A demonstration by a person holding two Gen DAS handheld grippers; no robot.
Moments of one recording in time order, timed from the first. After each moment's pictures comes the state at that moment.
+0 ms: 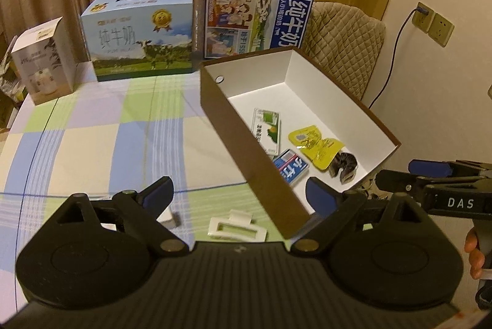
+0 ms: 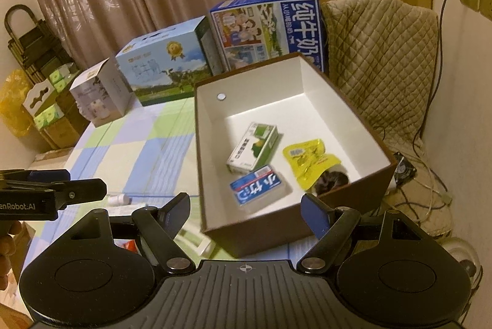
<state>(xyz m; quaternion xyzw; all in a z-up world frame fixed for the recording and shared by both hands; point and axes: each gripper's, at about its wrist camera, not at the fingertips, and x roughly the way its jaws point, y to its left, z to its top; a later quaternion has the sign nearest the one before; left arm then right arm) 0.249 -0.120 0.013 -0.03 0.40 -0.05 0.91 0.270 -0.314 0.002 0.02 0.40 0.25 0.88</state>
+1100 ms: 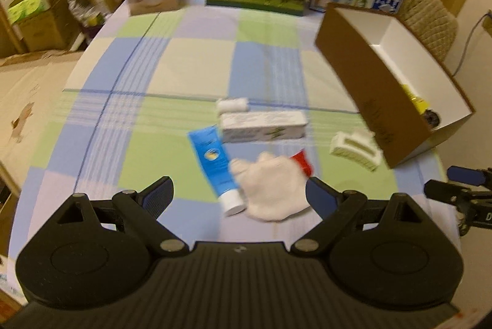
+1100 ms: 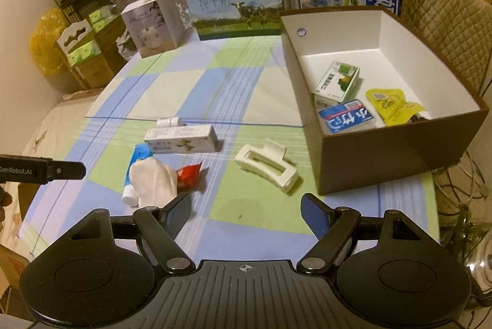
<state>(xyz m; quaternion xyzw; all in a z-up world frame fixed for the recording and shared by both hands) 0.155 0.027 -0.045 -0.08 0.47 0.07 0.88 0.193 -0.226 -0.069 -0.04 0.44 0.32 0.84</state>
